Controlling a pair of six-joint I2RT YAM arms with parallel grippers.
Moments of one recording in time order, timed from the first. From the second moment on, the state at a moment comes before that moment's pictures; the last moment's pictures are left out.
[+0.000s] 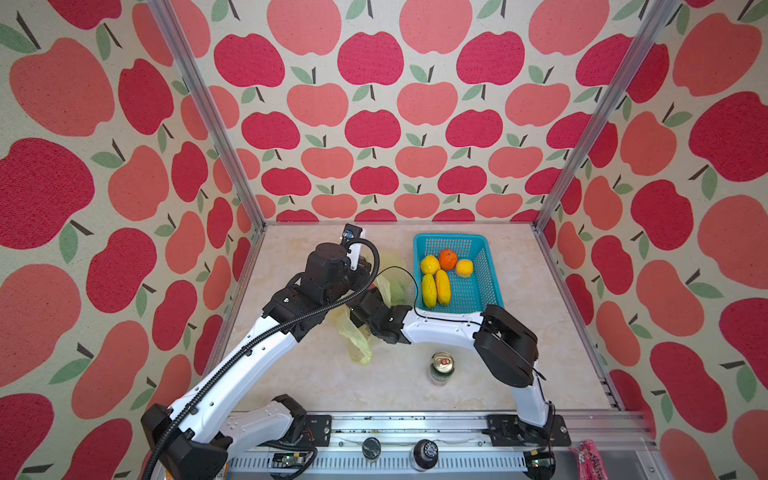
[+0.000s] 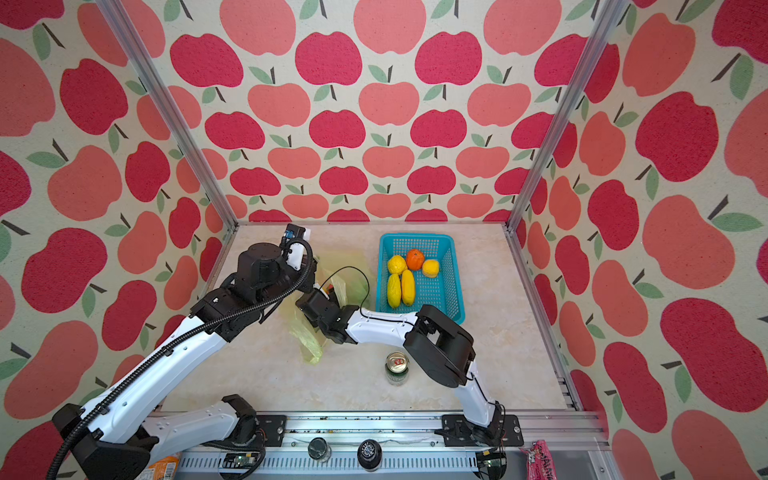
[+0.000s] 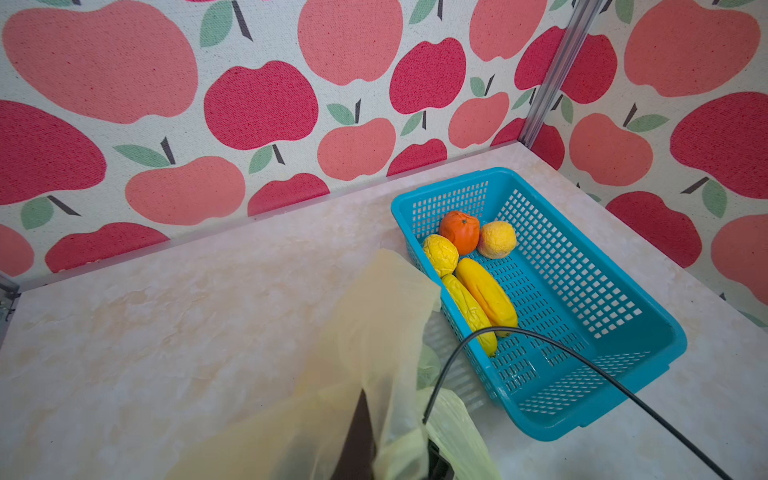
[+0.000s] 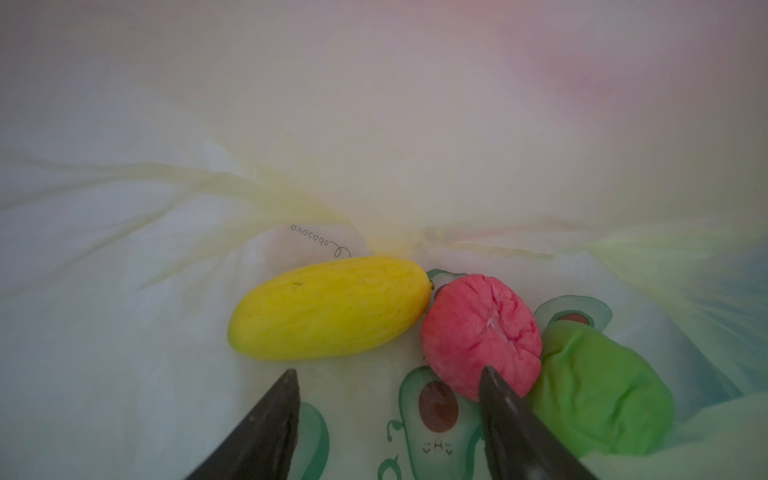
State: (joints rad) left arm -0.63 1.11 1.17 -0.47 -0.13 -0.08; right arm 1.17 2.09 1.50 -0.09 0.52 0.21
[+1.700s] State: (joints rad) left arm -0.66 1.11 1.17 -0.47 -0.15 -0.06; right arm 1.18 1.60 1.09 -0.02 0.49 0.12
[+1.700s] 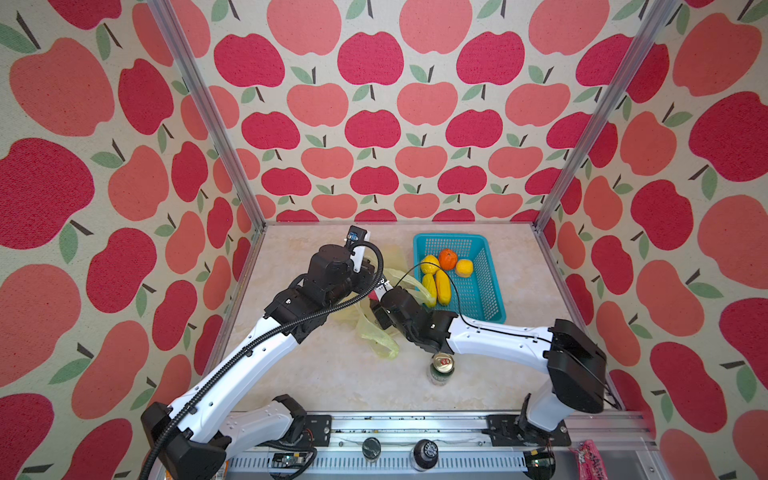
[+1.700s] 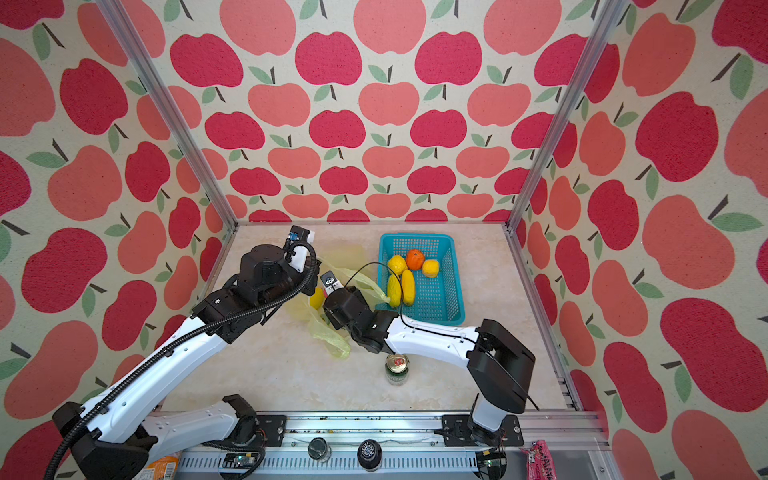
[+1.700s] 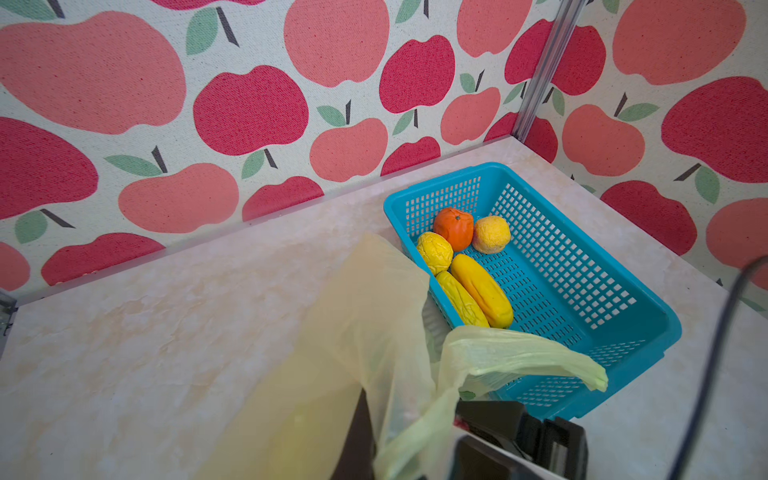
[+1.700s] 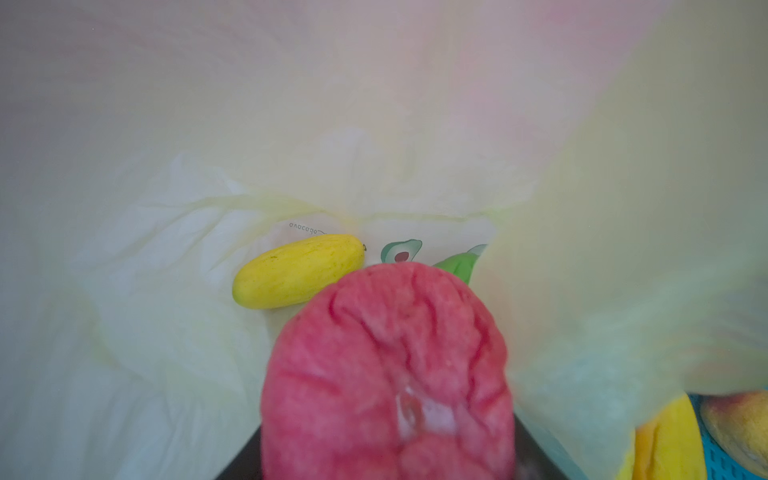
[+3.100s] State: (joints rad) left arm -0.65 1.11 1.17 -0.45 -0.15 -0.05; right arm 0.55 1.23 0.80 -0.27 0.36 0.34
